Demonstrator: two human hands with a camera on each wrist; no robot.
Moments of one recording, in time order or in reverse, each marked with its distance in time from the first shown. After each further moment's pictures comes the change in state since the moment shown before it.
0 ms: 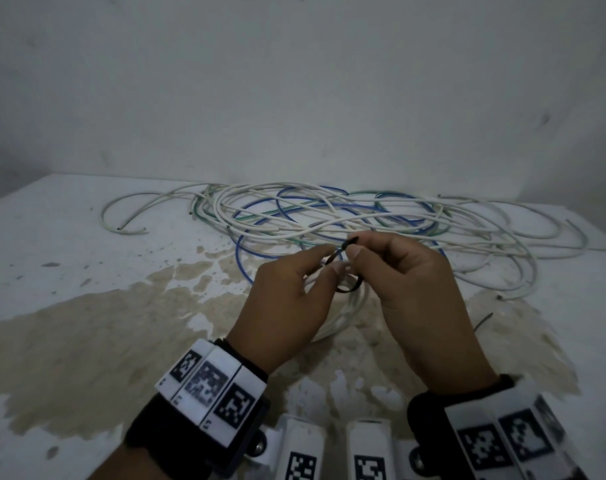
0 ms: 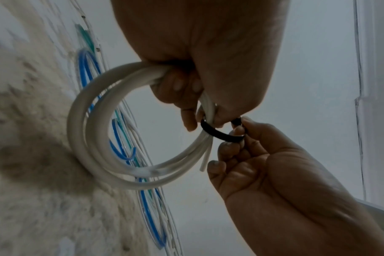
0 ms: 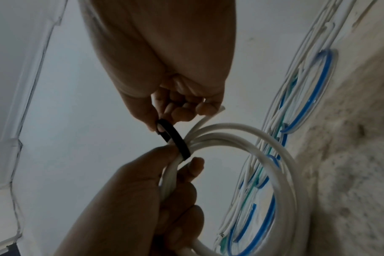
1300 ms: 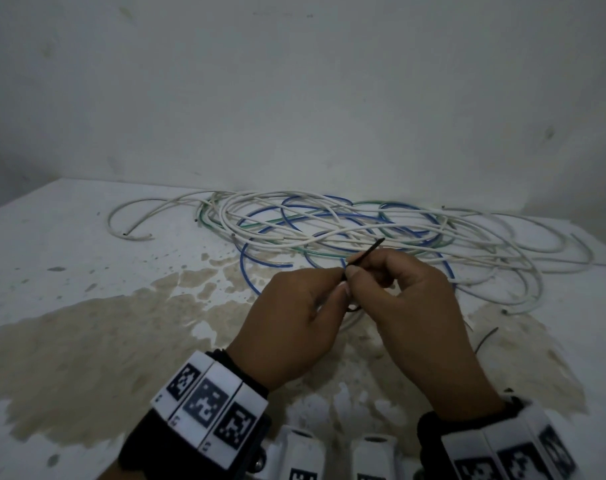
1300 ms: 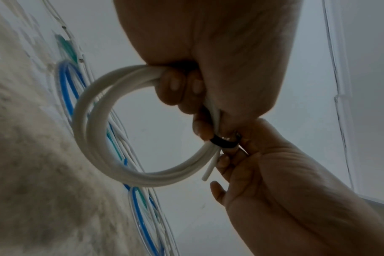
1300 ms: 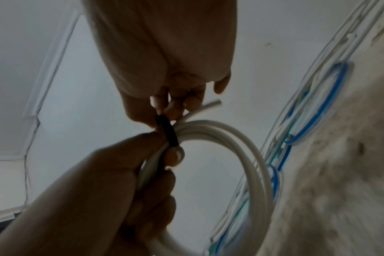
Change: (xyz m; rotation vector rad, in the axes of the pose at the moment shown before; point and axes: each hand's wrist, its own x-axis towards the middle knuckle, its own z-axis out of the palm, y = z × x) left_hand -0.002 0.008 -0.010 0.078 -0.124 0.154; right_hand -0.002 0.005 0.002 -0.339 0.016 -0.131
